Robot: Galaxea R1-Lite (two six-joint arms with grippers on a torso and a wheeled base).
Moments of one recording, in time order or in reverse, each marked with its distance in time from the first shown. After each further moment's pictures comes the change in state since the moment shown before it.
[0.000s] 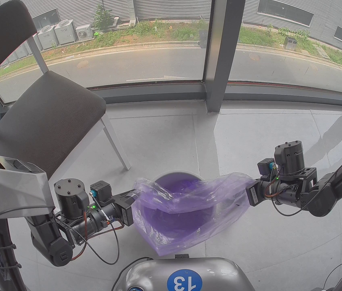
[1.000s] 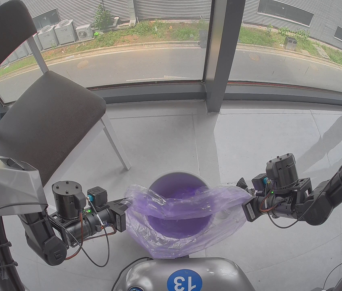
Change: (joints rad) left arm 0.047 -0.035 0.041 0.120 0.001 0.098; right arm 0.043 0.007 0.067 0.093 -0.009 -0.002
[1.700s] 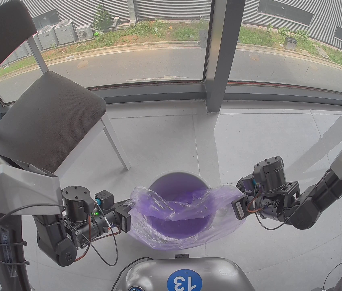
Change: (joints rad) left arm -0.002 0.163 -0.059 -0.118 0.056 0.034; right arm 0.032 0.105 -0.073 -0.101 -0.097 0.047
